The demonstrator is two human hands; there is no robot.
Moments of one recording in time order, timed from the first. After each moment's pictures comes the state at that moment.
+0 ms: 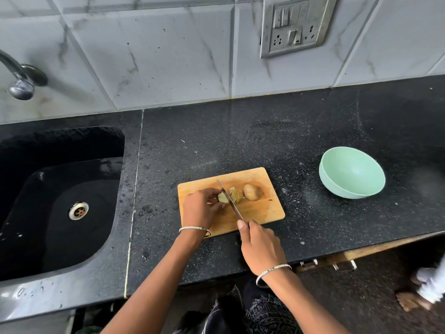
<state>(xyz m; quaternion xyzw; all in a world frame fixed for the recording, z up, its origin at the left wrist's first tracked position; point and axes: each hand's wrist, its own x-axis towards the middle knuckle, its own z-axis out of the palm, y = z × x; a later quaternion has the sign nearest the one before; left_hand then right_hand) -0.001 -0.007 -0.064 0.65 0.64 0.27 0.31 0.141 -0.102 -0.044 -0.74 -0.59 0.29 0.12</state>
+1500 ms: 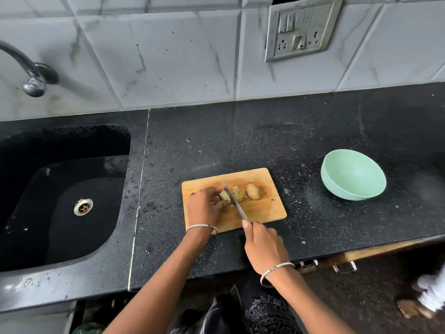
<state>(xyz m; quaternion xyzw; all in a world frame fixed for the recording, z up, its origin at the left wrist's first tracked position) 0.003 -0.012 -0.070 0.60 0.66 0.30 0.32 0.142 -0.107 -0.041 -0.75 -0.59 0.29 0.10</state>
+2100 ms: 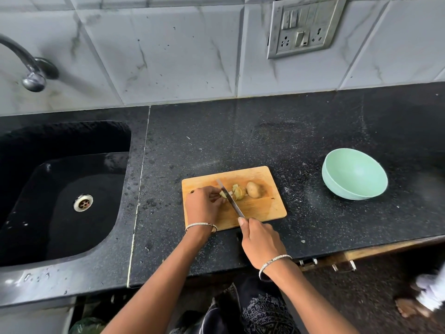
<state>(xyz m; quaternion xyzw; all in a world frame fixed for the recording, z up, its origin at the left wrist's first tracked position) 0.003 -0.011 -0.075 0.58 0.67 0.33 0.32 0.140 -0.099 -0.039 -0.73 -0.60 0.31 0.09</state>
